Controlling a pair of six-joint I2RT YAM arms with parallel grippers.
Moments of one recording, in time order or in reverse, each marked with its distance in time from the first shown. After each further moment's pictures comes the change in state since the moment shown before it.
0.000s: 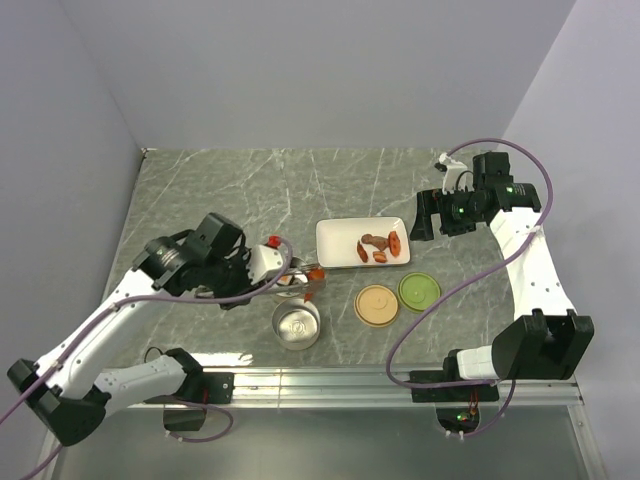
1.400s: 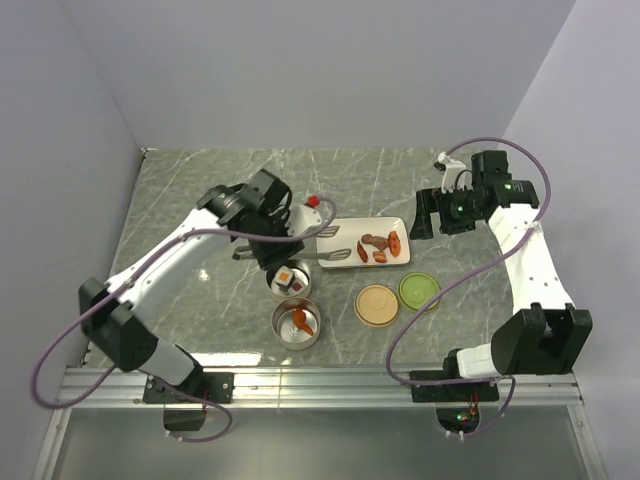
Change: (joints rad) left arm -0.001 0.386 0.272 0.048 -0.052 -0.002; right arm 0.000 0.017 0.003 0.001 0.006 -0.002
